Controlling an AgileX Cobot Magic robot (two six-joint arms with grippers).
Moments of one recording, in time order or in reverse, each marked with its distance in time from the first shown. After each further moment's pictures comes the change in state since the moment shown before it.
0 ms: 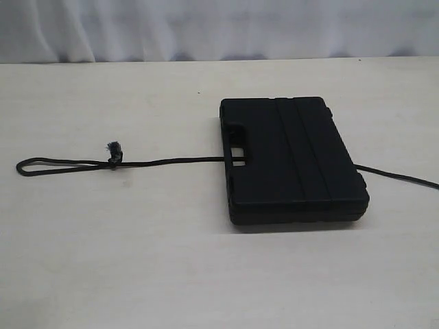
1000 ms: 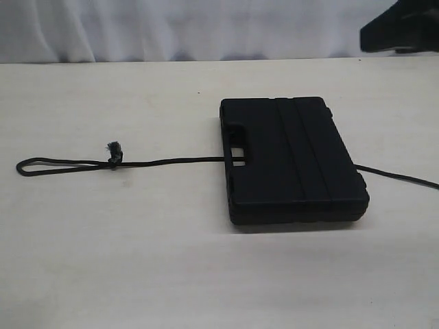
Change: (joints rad) left arm 0.000 0.000 0.000 0.000 0.000 0.000; right arm 0.009 1.160 -0.866 0.538 1.414 -0.594
